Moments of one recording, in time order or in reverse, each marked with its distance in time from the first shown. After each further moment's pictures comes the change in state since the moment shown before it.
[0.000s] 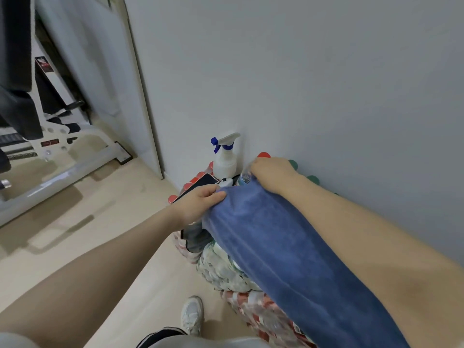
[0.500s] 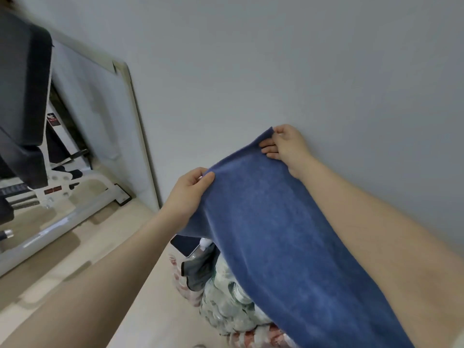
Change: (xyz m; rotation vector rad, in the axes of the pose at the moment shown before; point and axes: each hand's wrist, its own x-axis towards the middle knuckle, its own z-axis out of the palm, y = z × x) left_hand -0.019 0.082 -0.015 -0.100 0.396 0.320; right_hand -0.017 0.050 -0.080 1.581 0.594 0.304
